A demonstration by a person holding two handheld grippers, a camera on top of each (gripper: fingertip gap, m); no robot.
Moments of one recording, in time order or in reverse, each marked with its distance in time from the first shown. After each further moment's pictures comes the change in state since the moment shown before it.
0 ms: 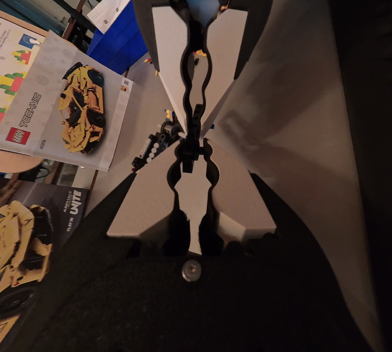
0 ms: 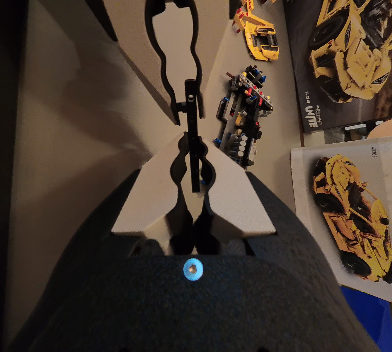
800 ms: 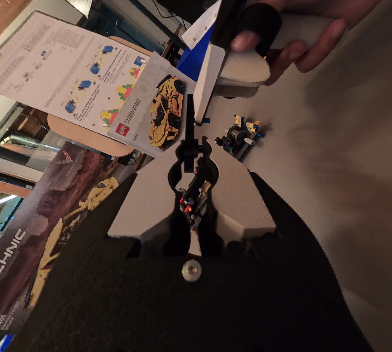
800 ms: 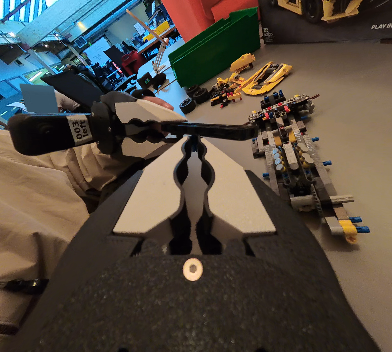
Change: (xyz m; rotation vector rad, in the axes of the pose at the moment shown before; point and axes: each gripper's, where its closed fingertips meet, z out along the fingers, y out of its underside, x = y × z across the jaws) left arm -0.059 -0.005 -0.016 0.039 -0.413 0.087; right arm 0.054 -0.031 -0.017 0.591 -0.350 1.088
